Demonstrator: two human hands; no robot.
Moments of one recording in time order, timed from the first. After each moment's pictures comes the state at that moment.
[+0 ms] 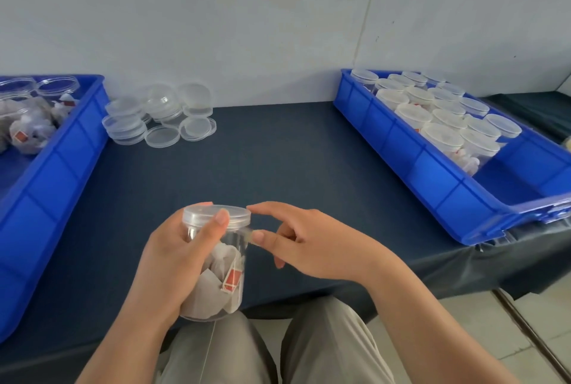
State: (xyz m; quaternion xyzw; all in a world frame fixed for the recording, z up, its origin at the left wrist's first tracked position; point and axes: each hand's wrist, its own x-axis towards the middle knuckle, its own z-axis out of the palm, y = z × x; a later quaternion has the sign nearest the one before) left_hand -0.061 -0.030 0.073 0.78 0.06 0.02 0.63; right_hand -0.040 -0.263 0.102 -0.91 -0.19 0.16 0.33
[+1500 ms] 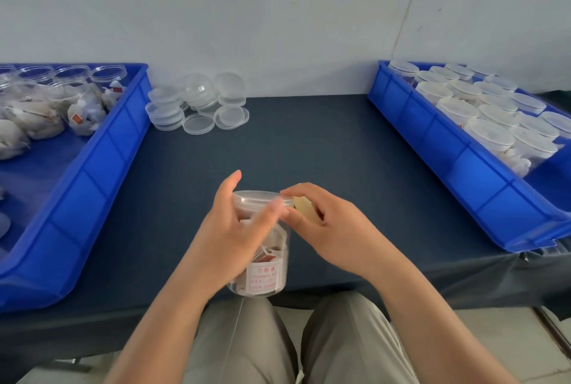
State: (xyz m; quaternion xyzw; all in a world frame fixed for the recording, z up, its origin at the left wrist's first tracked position) left_hand -0.059 -0.039 0.087 0.83 0.03 -0.03 0.56; right_hand -0.044 -0.243 0.090 -0.91 -0.13 0.05 0.39
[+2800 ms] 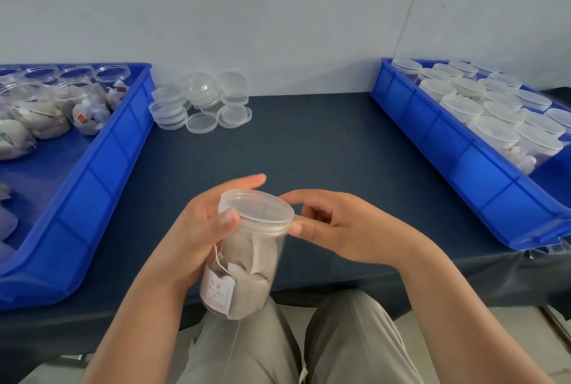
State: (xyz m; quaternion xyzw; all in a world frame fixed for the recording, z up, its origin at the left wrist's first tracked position) left_hand -0.052 0.001 0.081 0.68 -0.13 -0.08 0.71; right_hand -0.035 -0.262 0.111 -0.88 -0.26 0.14 0.36
